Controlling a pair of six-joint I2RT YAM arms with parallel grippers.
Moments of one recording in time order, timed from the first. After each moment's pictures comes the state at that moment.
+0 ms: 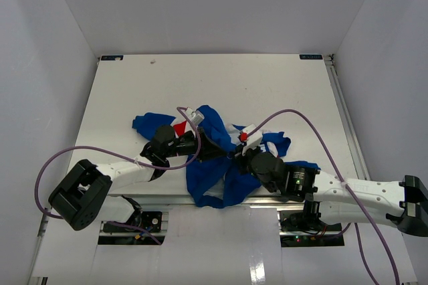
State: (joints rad) left arm -0.68 1.31 0.44 0.83 0.75 -0.66; right arm 1.30 0.93 0.61 -0.03 0.60 0.27
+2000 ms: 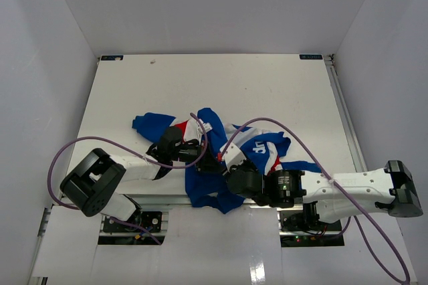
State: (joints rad) left arm -0.68 1.44 0.43 0.77 0.96 -0.79; right arm 1.54 1.12 0.82 -0.48 0.78 0.31
